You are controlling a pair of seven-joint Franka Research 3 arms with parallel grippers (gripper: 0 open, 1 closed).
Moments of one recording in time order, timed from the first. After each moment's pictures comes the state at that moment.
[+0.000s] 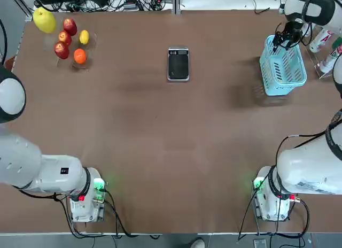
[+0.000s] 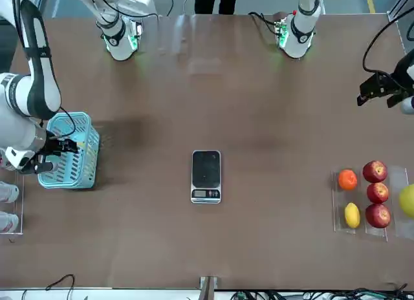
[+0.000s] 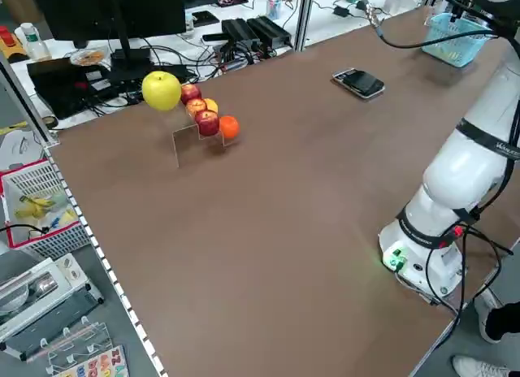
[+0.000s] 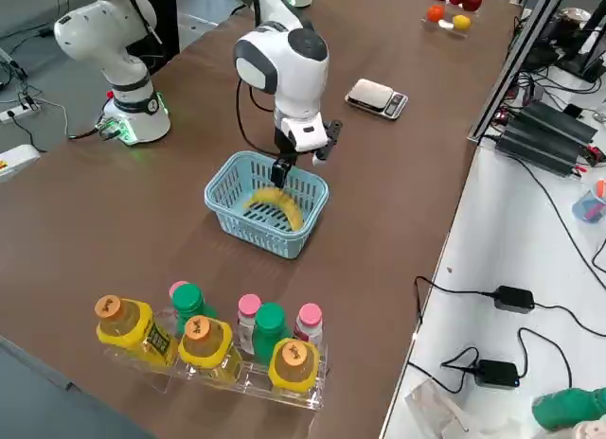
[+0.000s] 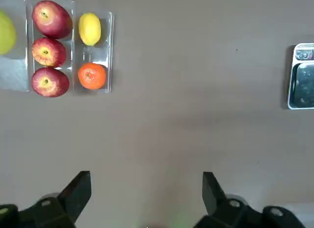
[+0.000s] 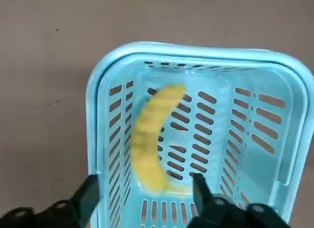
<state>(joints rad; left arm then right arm) -0.01 0.06 -0.01 -1.44 -0.04 1.47 0.02 -0.19 0.25 0.02 -1.94 -0.03 2.08 -0.26</state>
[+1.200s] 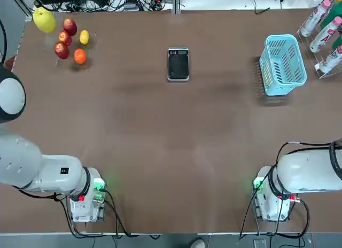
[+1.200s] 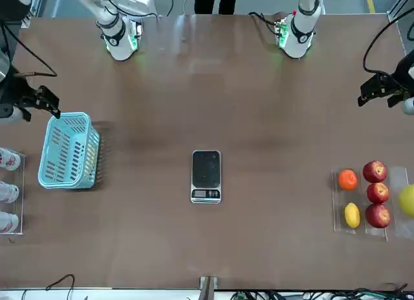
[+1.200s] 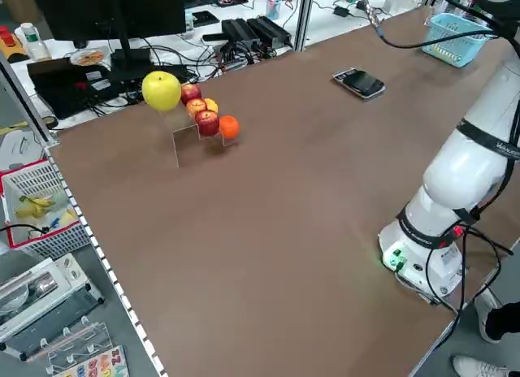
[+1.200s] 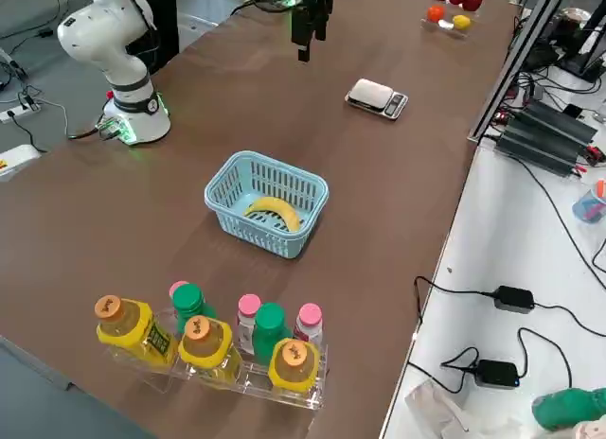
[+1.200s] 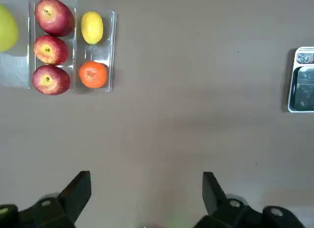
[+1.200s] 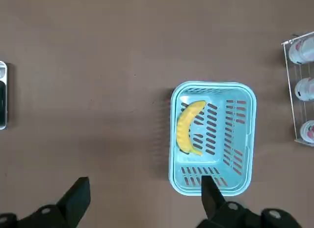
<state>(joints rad) -0.01 0.06 -0.02 -1.44 -0.04 1.47 0.00 -0.02 -0.02 0.04 -1.63 -0.02 1.66 -0.03</state>
